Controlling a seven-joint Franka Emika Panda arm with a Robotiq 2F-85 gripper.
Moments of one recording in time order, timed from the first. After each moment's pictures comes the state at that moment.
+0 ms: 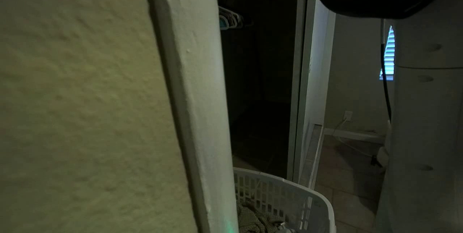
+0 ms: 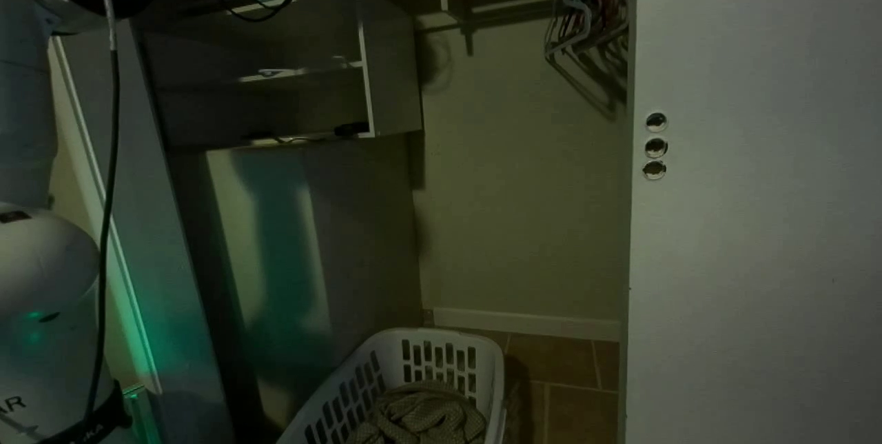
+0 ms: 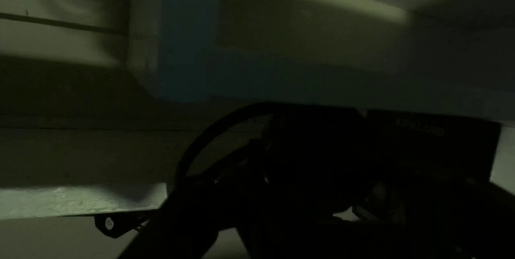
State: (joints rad) arm 0.32 0.14 0.04 -1.16 0.86 2.45 -0.97
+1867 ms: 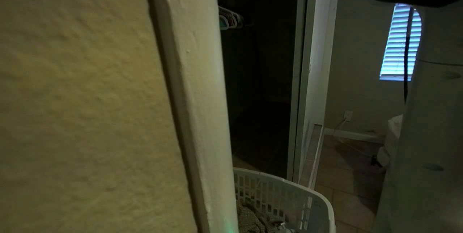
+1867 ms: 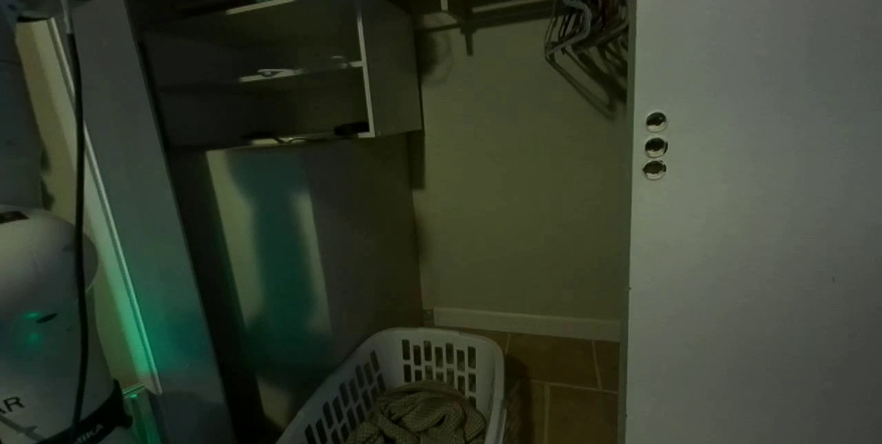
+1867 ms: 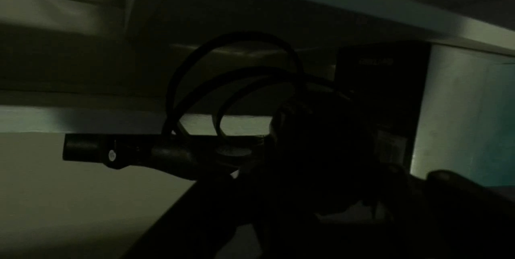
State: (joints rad) arm 0.30 0.04 0.03 -1.19 0.85 2.38 -0.90
